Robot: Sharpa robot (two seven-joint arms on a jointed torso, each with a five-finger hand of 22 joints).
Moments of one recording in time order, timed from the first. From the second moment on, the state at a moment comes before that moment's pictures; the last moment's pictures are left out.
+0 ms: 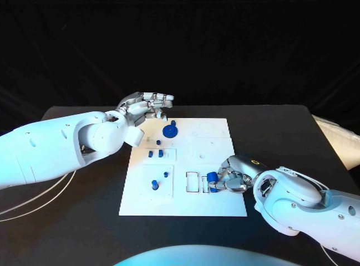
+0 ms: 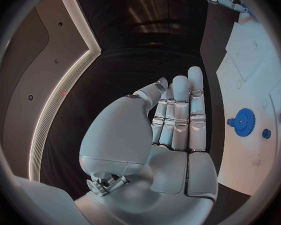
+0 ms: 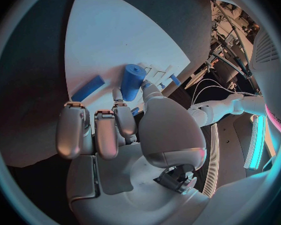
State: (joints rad) left arm 1.20 -0.90 -0.03 1.49 0.02 -0.15 0.29; left_hand 1.38 -0.05 0.40 -0.09 0.06 0.94 0.19 0.25 0.08 0.95 0.10 0.58 0.20 1.20 0.01 0.91 0.55 0.17 1.18 0.11 0.53 0.77; right arm 0.99 -0.86 -0.06 1.83 -1.52 -0.30 -0.55; right_hand 1.21 -0.06 -0.02 0.15 0.35 0.96 0.11 0.31 0.16 1.40 0.03 1.30 1.25 1.47 -0.05 1.44 1.31 0.09 1.42 0.06 1.37 1.17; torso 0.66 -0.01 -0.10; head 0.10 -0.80
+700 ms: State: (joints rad) left arm 1.20 -0.90 -0.03 1.49 0.02 -0.15 0.29; left_hand 1.38 -0.05 0.40 -0.09 0.06 0.94 0.19 0.25 0.08 0.95 0.10 0.58 0.20 1.20 0.01 0.91 0.55 0.17 1.18 0.11 0.53 0.77; right arm 0.99 -0.85 -0.05 1.80 -1.51 -0.26 -0.55; right_hand 1.23 -0.03 -0.03 0.15 0.41 0.96 0.11 0.32 0.16 1.39 0.02 1.29 1.26 1.47 -0.05 1.44 1.31 0.09 1.42 0.06 1.38 1.18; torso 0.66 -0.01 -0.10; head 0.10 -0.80
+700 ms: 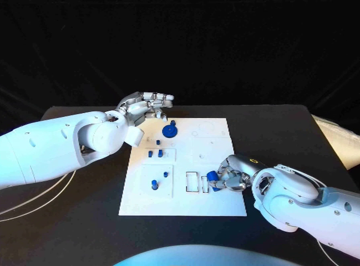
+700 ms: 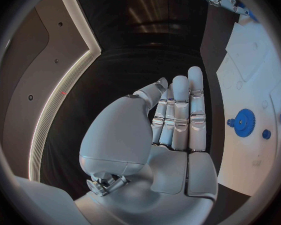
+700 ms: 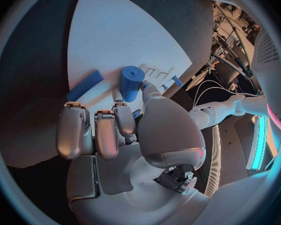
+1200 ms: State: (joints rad) left arm 1.20 -0.90 -0.03 1.49 0.02 -0.15 0.29; left_hand 1.38 -0.05 0.40 -0.09 0.06 0.94 0.19 0.25 0.08 0.95 0.10 0.58 0.20 1.20 0.01 0.91 0.55 0.17 1.18 0.11 0.53 0.77; right arm 0.99 -0.85 -0.05 1.79 -1.48 -0.26 -0.54; right_hand 1.24 -0.03 -0.06 0.17 0.42 0.96 0.11 0.32 0.16 1.39 0.02 1.28 1.26 1.47 -0.05 1.44 1.31 0.09 1.42 0.06 1.38 1.18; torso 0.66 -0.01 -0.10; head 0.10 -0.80
